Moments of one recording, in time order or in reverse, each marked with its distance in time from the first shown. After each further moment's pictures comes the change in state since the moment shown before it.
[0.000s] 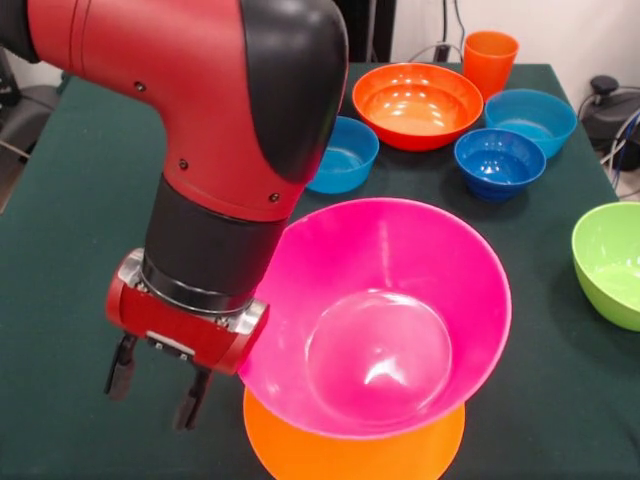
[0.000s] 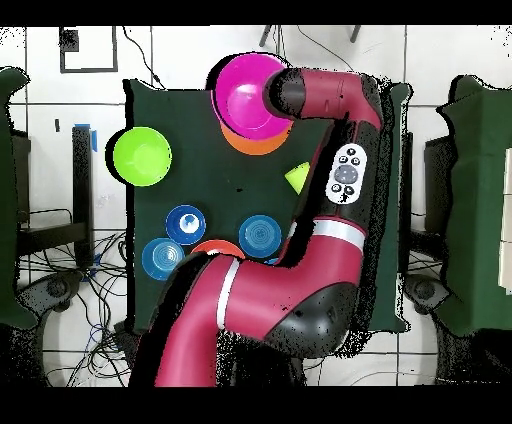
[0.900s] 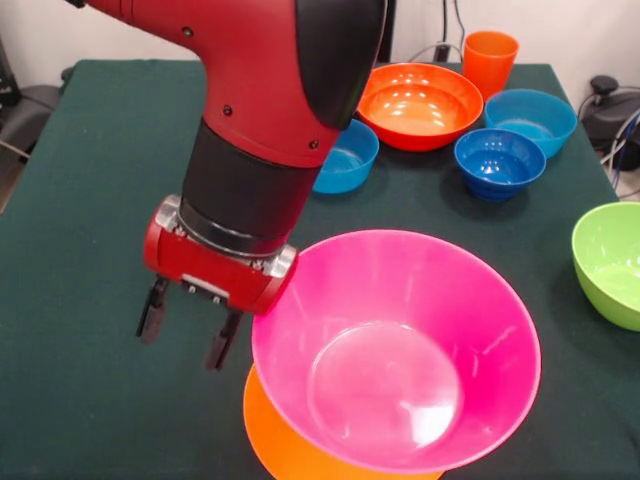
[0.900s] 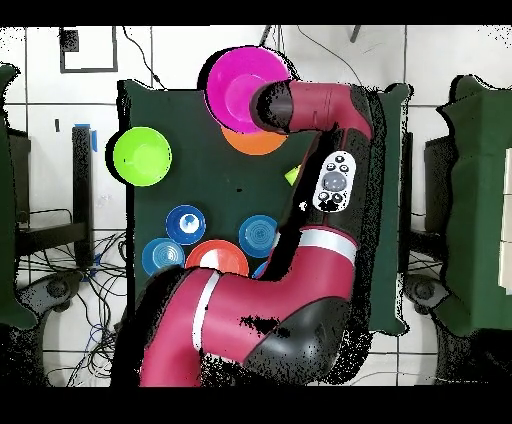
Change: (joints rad) arm 0.049 -0.123 -0.004 0.208 -0.051 -0.039 0.000
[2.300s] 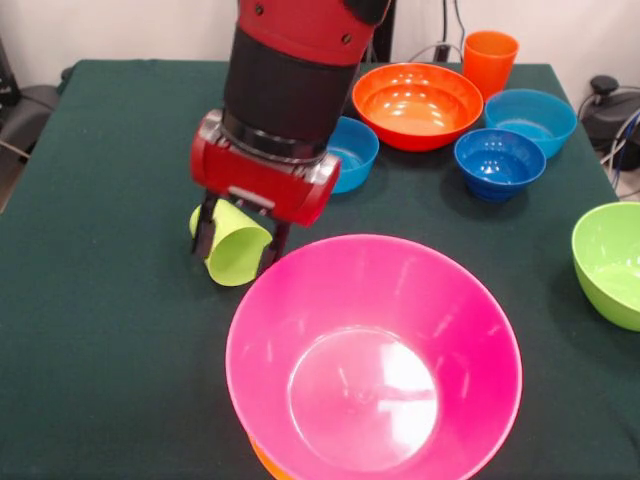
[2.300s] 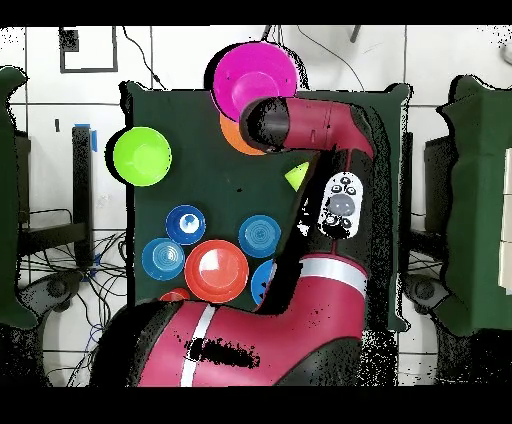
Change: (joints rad) arm 0.001 -0.201 0.081 0.283 -0.001 -0.001 0.000
